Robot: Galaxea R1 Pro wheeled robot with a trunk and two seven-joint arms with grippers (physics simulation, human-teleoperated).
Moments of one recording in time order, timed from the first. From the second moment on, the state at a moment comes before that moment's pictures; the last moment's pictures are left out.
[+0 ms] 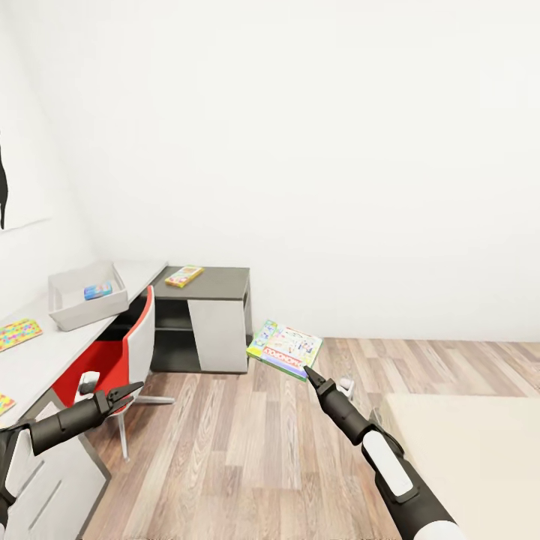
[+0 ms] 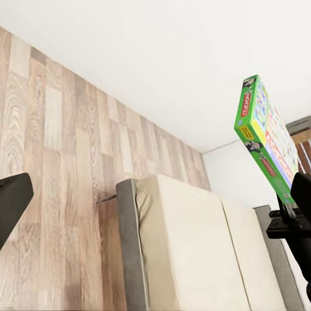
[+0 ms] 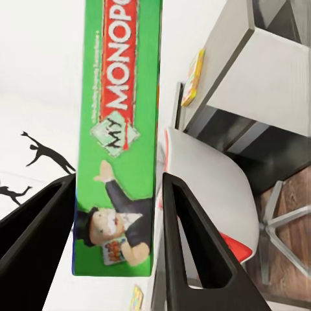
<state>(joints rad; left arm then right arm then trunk) -0.48 0.27 0.59 -0.97 0.07 0.86 -1.18 -0.45 0.02 0.07 -0.85 -1.08 0.30 0.53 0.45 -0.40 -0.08</state>
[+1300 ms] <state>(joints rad) -0.48 0.27 0.59 -0.97 0.07 0.86 -1.17 -0.45 0.02 0.07 -0.85 -1.08 0.30 0.53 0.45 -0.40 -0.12</state>
